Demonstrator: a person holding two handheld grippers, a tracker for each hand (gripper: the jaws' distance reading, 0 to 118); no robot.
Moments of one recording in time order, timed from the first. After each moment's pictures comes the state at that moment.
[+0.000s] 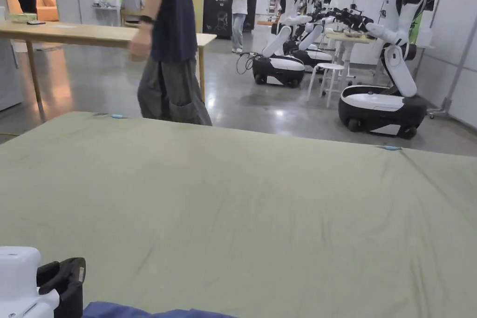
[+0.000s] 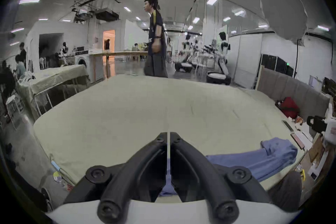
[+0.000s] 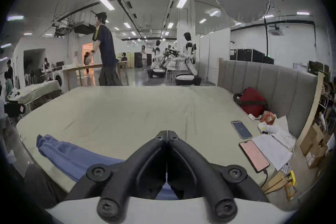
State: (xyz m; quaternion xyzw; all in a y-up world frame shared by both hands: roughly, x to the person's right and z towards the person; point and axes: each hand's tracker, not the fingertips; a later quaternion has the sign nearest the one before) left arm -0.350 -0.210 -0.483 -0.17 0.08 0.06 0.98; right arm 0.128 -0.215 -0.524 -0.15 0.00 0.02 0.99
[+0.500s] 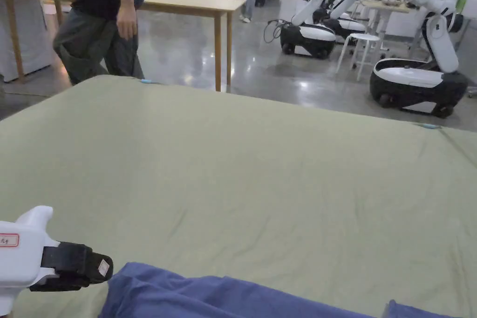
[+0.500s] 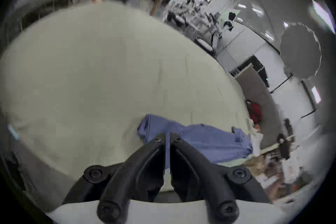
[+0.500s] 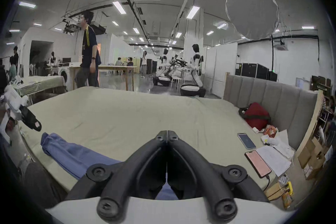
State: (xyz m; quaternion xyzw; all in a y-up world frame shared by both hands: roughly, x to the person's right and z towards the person) left arm -0.499 -0.275 -0.552 -0.44 -0.12 0.35 0.82; right arm 0.064 -0.209 -0.505 -0.10 0.02 0.06 0.99
